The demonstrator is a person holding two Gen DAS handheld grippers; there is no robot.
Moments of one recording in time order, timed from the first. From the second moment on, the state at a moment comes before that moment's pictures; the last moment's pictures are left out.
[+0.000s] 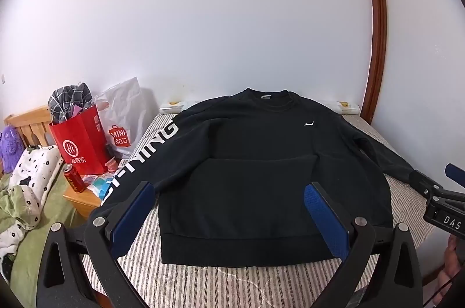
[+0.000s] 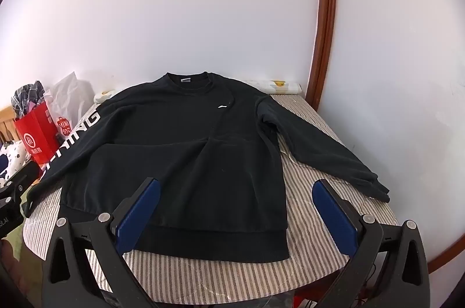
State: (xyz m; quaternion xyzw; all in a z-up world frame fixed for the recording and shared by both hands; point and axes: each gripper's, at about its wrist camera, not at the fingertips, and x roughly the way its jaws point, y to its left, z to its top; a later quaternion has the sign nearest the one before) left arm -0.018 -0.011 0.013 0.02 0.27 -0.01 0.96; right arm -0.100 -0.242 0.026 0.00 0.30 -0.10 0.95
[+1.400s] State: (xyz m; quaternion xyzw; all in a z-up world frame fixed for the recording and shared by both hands) left arm -0.020 -0.005 0.009 0.00 0.27 -0.01 0.96; right arm -0.105 -0.242 0.024 0.01 0.29 -0.09 0.95
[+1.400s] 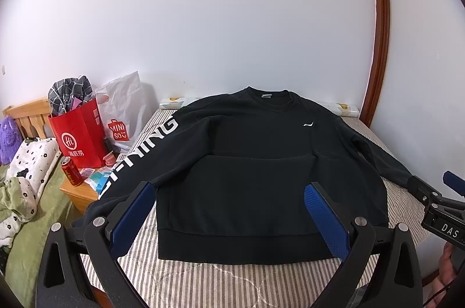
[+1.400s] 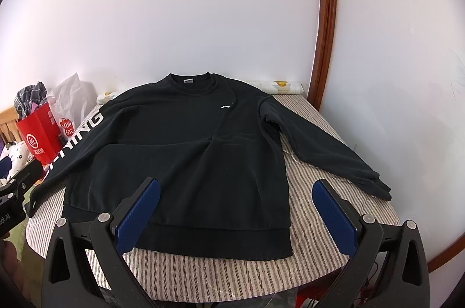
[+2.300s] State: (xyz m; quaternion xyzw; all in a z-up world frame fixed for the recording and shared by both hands) left arm -0.017 -0.005 0.009 -0.01 0.27 -0.01 0.96; right arm -0.106 -0.244 0.022 0.01 0.29 -0.09 0.95
